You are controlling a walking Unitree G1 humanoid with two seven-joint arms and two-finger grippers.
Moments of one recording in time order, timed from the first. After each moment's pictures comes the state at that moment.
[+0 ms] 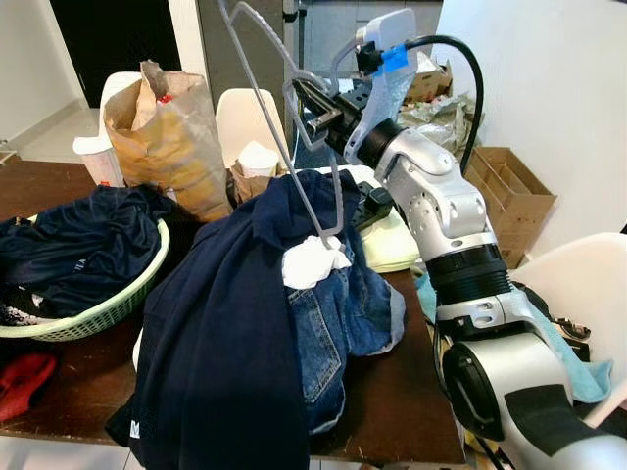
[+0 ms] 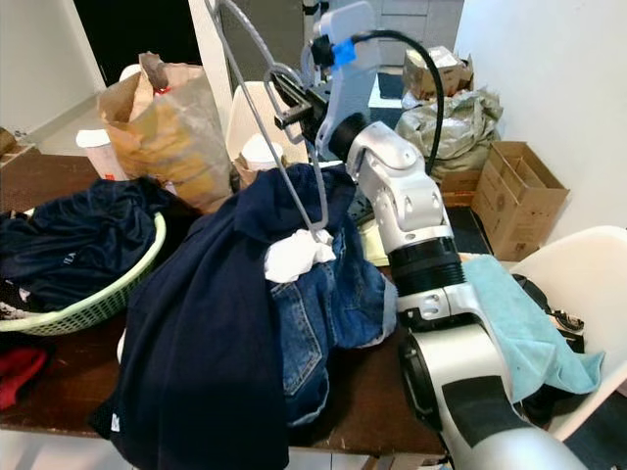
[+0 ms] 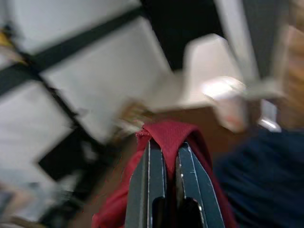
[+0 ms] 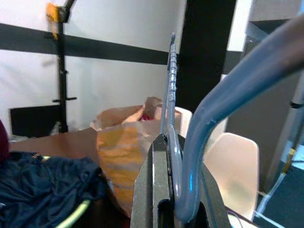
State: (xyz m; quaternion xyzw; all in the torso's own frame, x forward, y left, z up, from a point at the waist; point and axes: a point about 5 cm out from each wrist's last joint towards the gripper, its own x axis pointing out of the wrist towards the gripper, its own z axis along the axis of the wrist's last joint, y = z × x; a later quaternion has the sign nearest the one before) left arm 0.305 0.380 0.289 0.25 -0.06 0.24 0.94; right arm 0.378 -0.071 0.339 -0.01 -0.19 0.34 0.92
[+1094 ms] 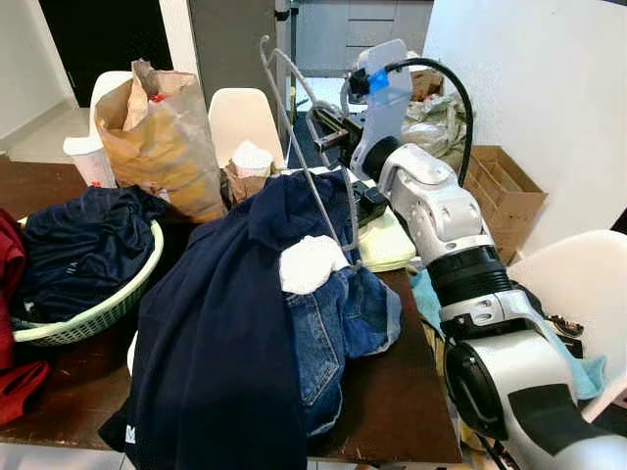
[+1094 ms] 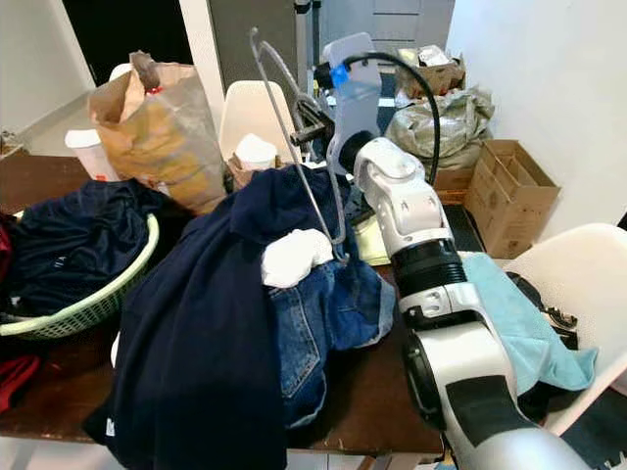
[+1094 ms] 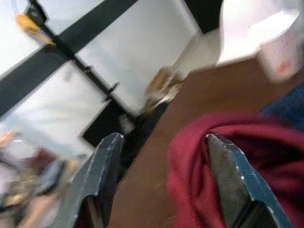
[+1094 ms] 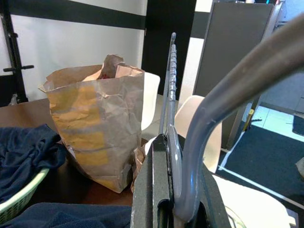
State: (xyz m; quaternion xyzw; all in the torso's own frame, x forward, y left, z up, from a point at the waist) left arm 0.271 0.406 0.286 0.30 -0.01 0.30 0.90; right arm 0.395 -0.084 0.315 -0.05 -0.12 0.27 0.95
